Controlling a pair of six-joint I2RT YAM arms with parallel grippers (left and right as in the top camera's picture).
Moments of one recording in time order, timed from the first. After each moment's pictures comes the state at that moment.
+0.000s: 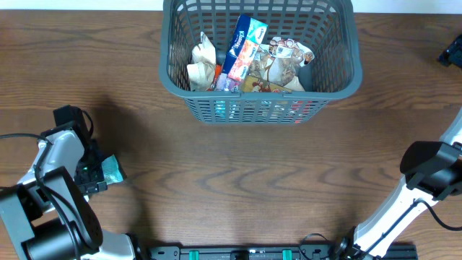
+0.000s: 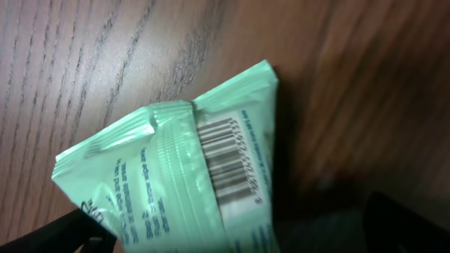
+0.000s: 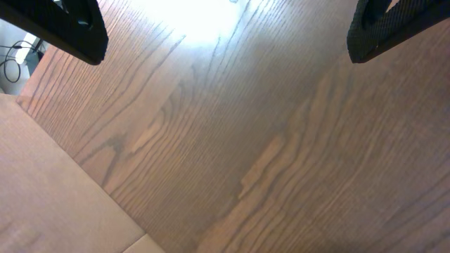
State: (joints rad) left arm 0.40 1.67 0.87 -0.77 -0.24 -1.50; right arm -0.46 2.17 2.56 -1.61 0.38 0.36
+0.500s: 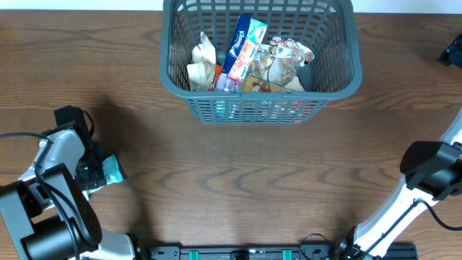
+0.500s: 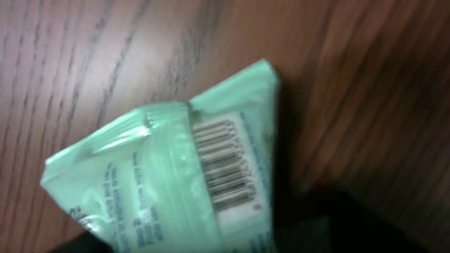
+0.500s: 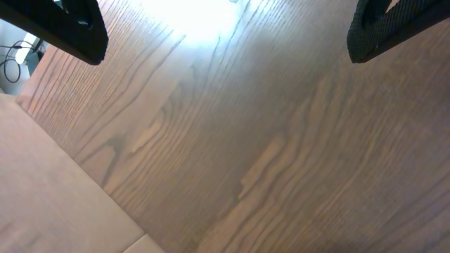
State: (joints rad) left arm 0.40 1.69 0.87 -0.76 -0.24 -1.50; right arm -0.46 2.17 2.56 -1.61 0.38 0.36
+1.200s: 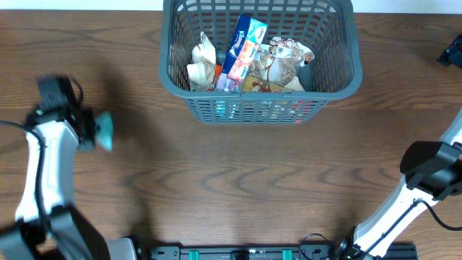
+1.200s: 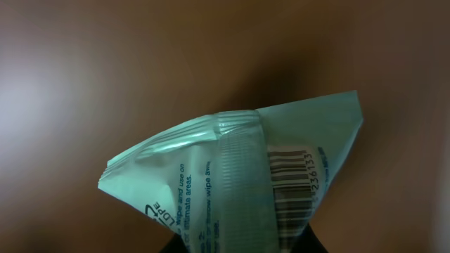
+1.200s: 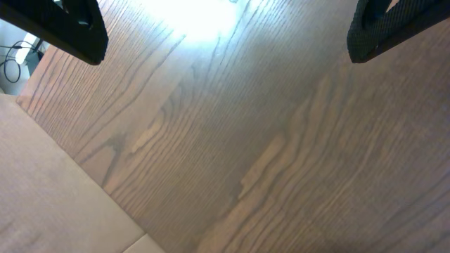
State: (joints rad) left arm 0.30 1.49 1.16 -0.76 -0.13 -1.25; right arm -0.46 2.17 2.56 -1.61 0.38 0.36
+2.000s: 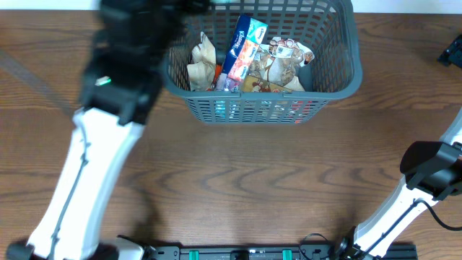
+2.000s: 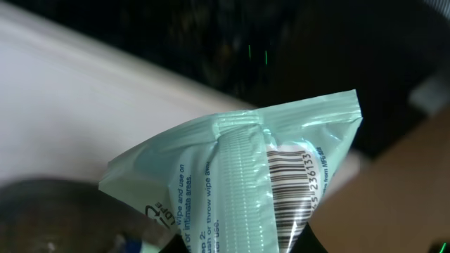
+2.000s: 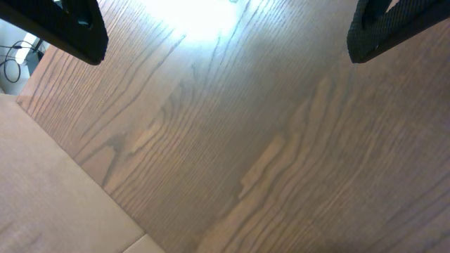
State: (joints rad) left arm -0.43 1.58 1.84 -0.34 0.02 -0.59; right arm -0.46 2.17 2.56 -1.61 0.38 0.36
